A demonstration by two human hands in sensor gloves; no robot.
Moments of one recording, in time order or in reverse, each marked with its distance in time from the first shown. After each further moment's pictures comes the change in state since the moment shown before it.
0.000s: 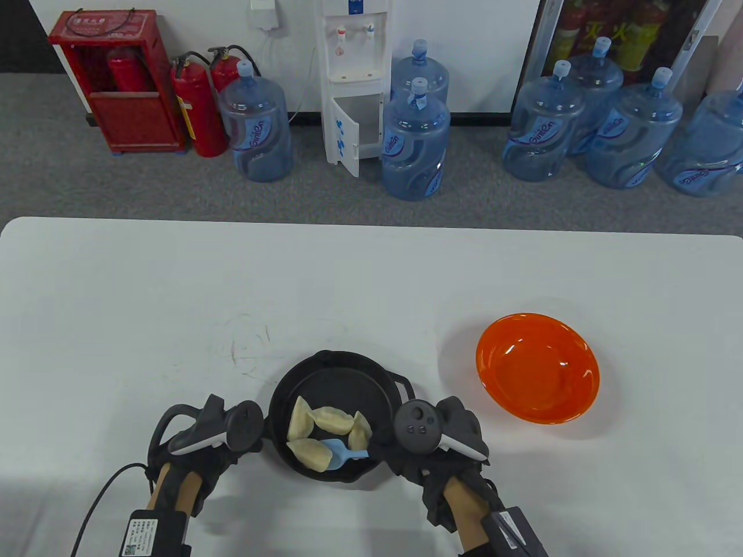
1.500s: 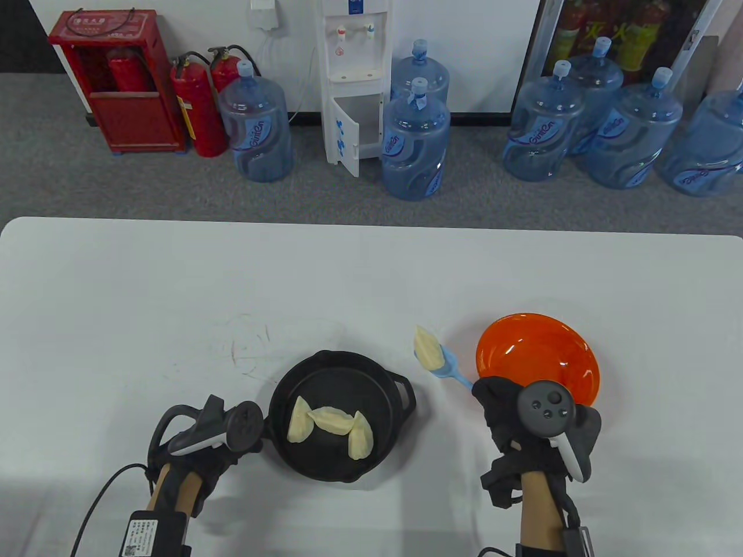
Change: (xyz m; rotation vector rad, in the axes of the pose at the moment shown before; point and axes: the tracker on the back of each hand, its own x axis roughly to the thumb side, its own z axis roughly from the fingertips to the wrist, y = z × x) left_hand 0.000 -0.001 0.000 -0.001 0.001 0.002; right_hand -0.092 -0.082 0.081 -0.524 0.498 -0.199
